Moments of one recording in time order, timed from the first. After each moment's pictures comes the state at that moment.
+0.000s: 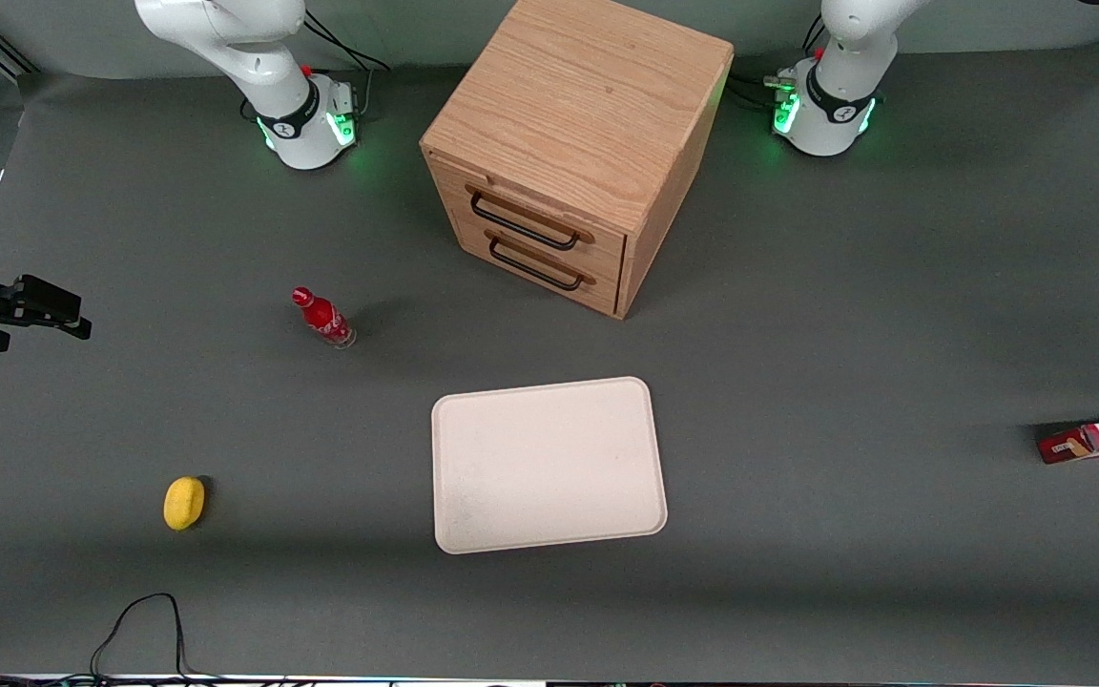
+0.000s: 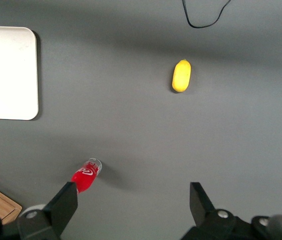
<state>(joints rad) 0.60 0.57 -0.03 -1.19 0.13 1.72 1.81</state>
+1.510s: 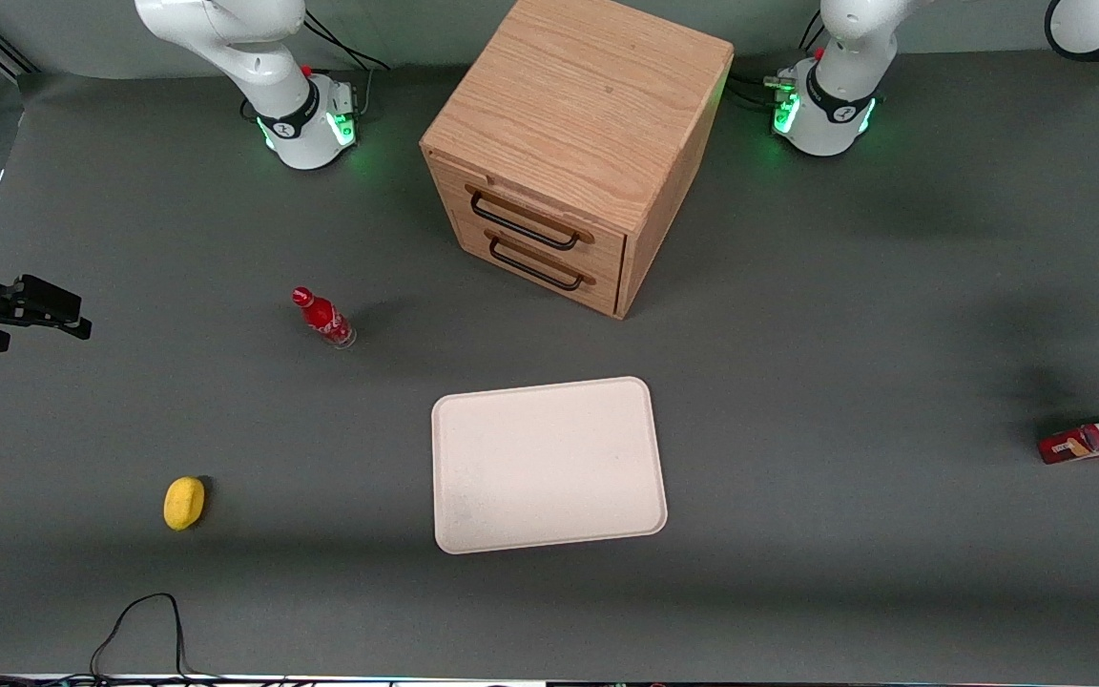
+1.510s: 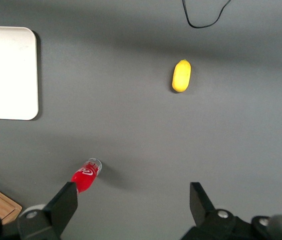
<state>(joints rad) 0.57 0.74 -0.07 -1.46 0.13 2.24 1.95</state>
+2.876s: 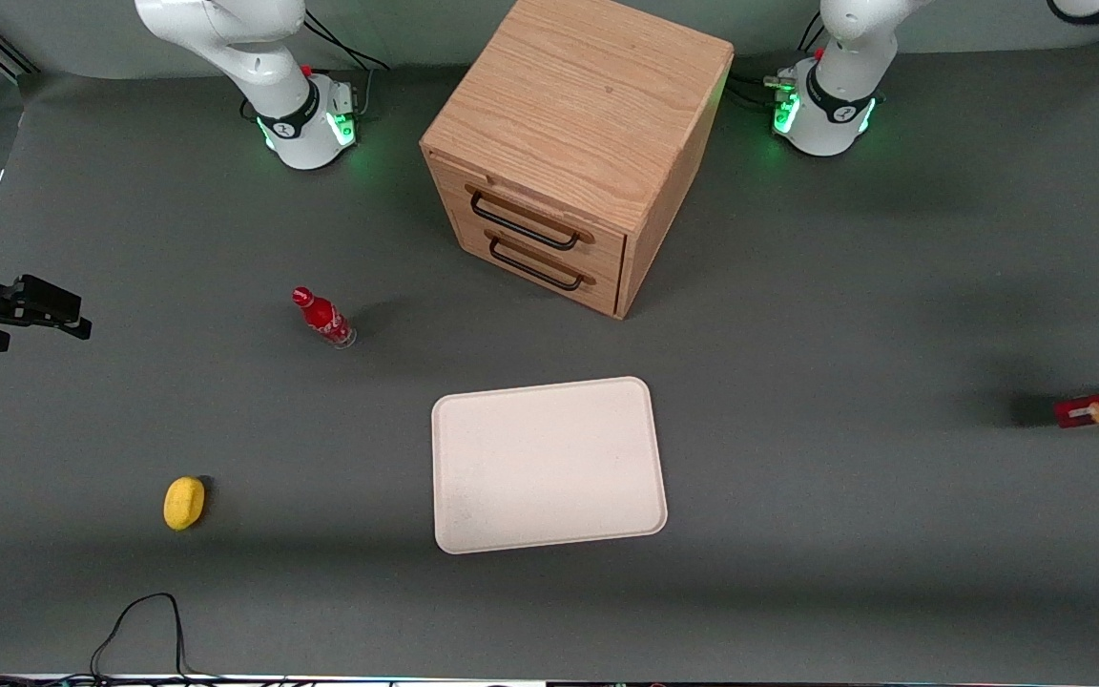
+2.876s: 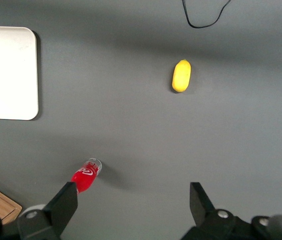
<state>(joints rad) 0.55 0.53 -0.09 -1.41 0.12 1.87 1.81</state>
